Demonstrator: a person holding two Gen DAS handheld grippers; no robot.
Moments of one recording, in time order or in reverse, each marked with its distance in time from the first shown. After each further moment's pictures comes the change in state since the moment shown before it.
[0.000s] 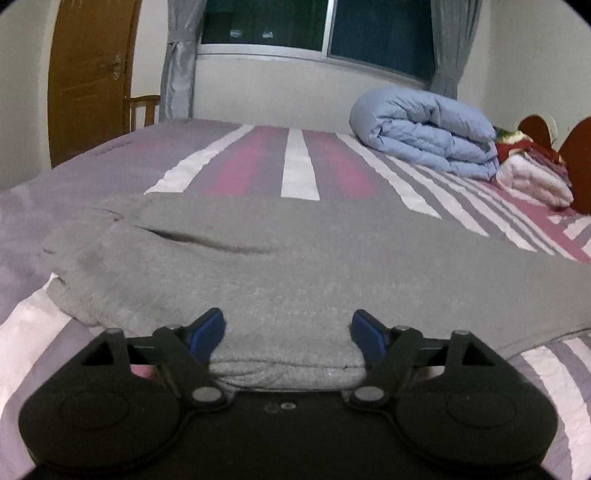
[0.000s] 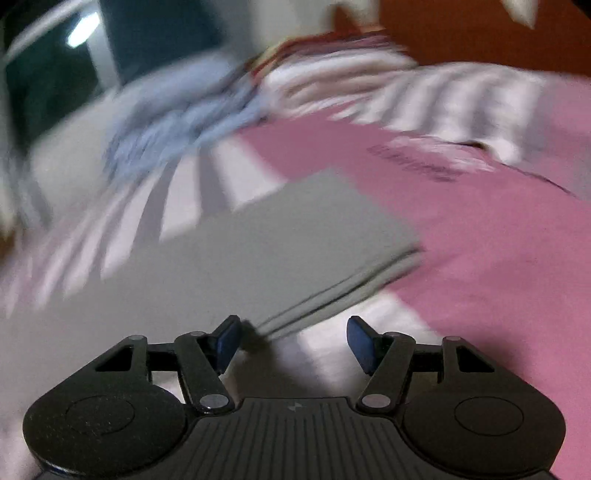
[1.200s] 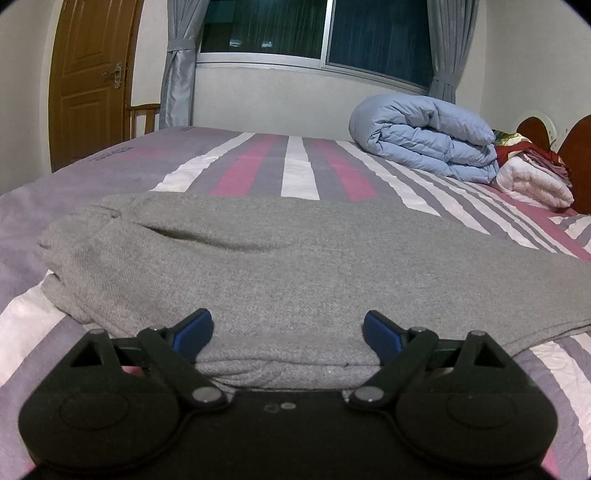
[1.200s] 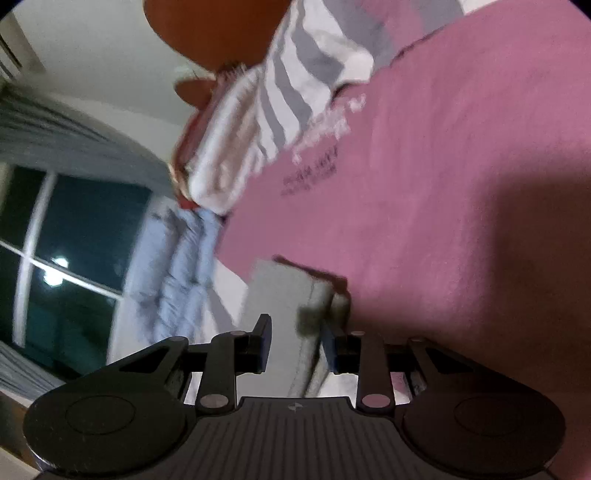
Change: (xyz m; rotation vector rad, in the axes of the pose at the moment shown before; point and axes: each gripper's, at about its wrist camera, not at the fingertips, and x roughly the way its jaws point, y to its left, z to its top) left arm -0.004 -0.002 -0.013 0.018 -0.026 0.010; right arm 0.029 -0.105 0.025 0.704 -0.025 0.196
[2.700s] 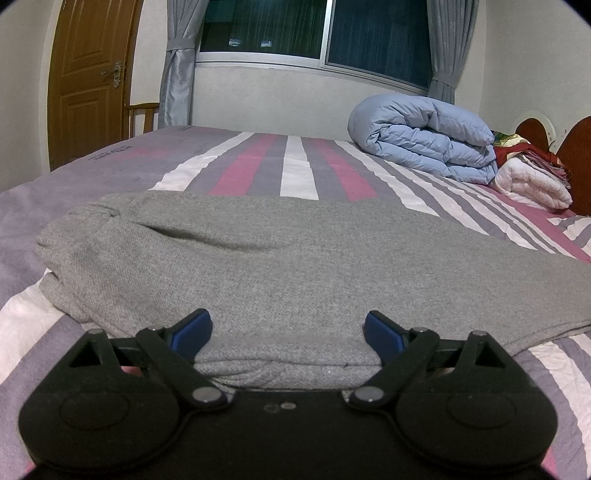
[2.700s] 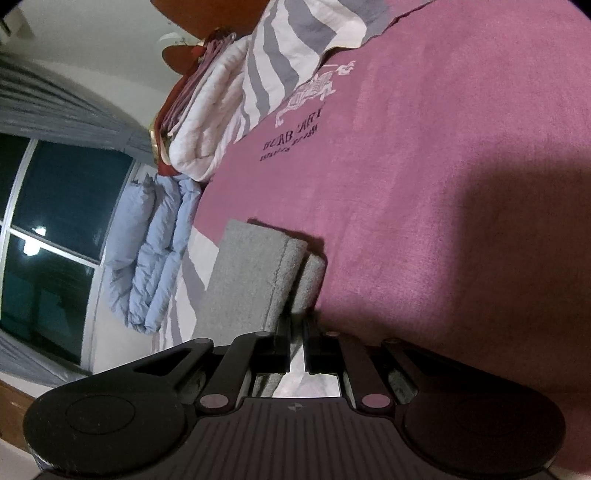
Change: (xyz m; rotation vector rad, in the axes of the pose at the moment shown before) left arm 0.001 0.002 0.001 -0.003 0.002 -0.007; right arm 0.004 -0.010 -0.018 -0.007 0.087 -0.061
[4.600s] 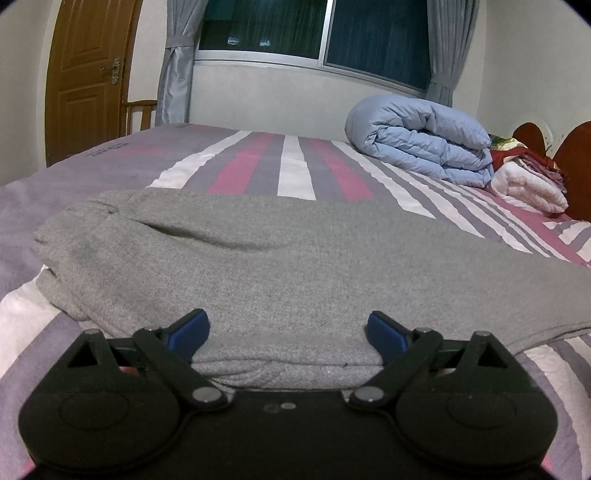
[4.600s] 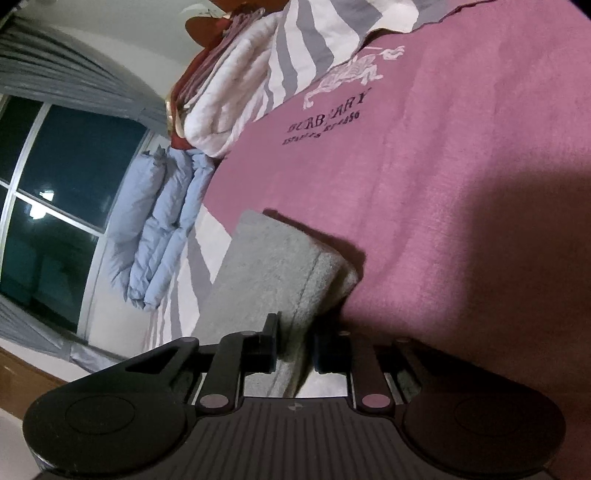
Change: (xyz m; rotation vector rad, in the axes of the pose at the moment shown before) left arm -0.001 0.003 0.000 -0.010 0.002 -0.022; right arm 0.029 0.018 0.021 -0.145 0.062 -0.002
